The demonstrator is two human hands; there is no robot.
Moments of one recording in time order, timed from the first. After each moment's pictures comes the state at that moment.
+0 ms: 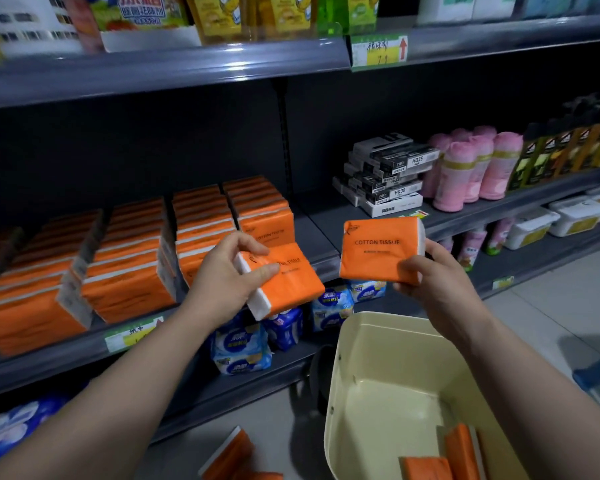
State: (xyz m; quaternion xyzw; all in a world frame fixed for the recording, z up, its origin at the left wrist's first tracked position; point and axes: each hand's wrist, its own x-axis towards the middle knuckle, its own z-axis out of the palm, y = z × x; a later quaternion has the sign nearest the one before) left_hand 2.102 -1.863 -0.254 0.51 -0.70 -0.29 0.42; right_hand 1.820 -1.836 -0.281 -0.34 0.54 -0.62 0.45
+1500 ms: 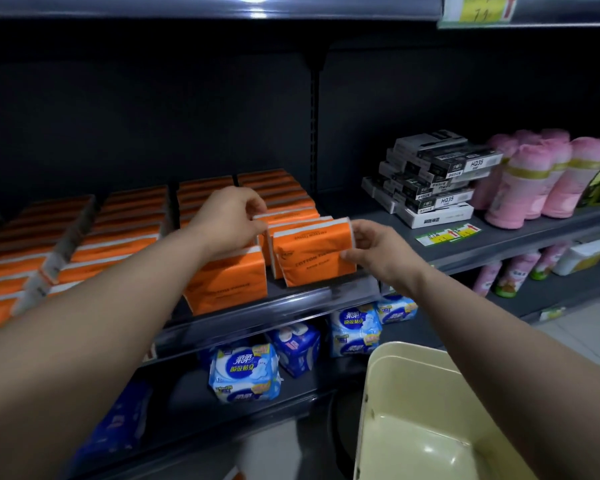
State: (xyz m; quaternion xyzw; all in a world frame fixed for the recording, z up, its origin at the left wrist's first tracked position) left_hand 2.130 -2.019 -0.247 0.59 -0.76 -0.04 0.26; right_hand 1.889 -1.991 -0.300 -0.62 0.53 -0.41 0.40
